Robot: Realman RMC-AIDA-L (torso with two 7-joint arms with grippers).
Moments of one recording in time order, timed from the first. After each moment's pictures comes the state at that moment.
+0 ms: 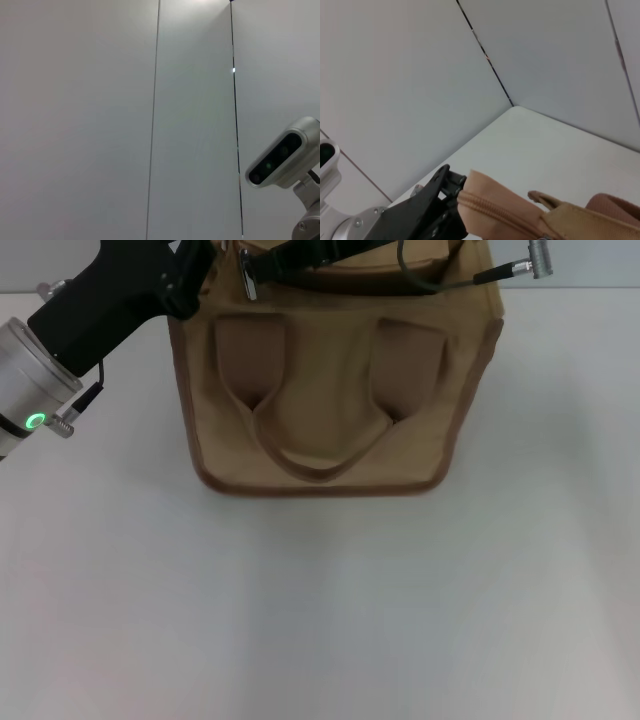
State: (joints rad) left arm -0.70 -2.07 0.11 0.23 1.82 1.68 -0.81; right arm 1.04 2.03 -1.02 -0.80 -2.03 -1.35 2.34
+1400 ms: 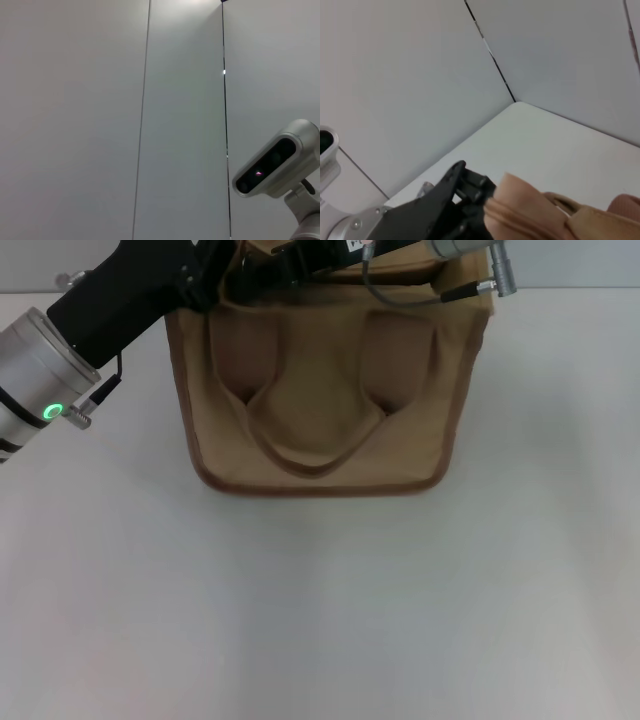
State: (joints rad) left arm -0.73 -2.07 0.12 0.21 1.83 1.67 -0.82; right arm 1.04 2.07 -1.08 -0.80 -2.04 -1.29 2.34
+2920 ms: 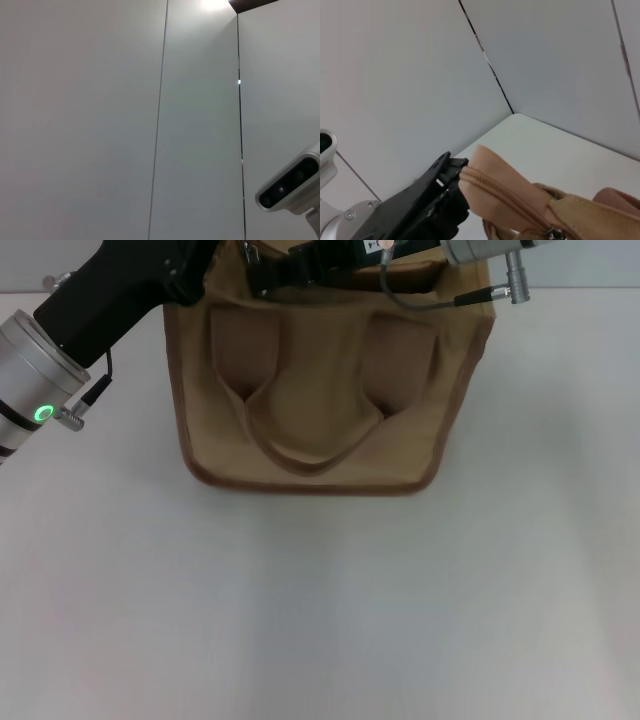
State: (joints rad) left arm -0.71 -2.07 0.11 0.20 1.79 1.67 -0.82; right arm 1.00 2.07 -1.04 -0.81 -2.01 -1.29 2.27
